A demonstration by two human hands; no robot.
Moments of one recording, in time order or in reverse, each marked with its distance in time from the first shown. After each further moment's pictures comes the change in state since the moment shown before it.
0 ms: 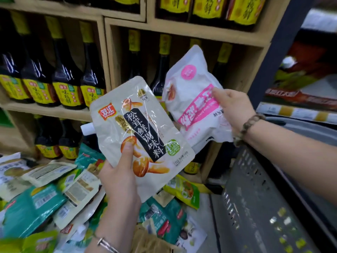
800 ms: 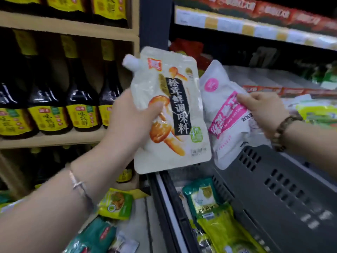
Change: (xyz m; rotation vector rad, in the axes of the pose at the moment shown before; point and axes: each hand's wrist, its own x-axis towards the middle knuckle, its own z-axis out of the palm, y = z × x) left_hand -0.150 -0.015 0.204 0.475 -0.892 0.418; right_hand -0.029 0.070 -0.314 -0.371 0.365 -0.022
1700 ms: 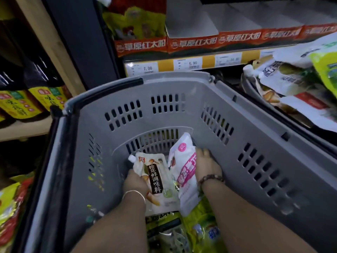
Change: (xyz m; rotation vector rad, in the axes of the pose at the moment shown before) left_hand -0.069 -0.249 0.151 0.702 -0.082 -0.903; right_hand -0.069 0.223 0.124 -0.724 -0.462 0.172
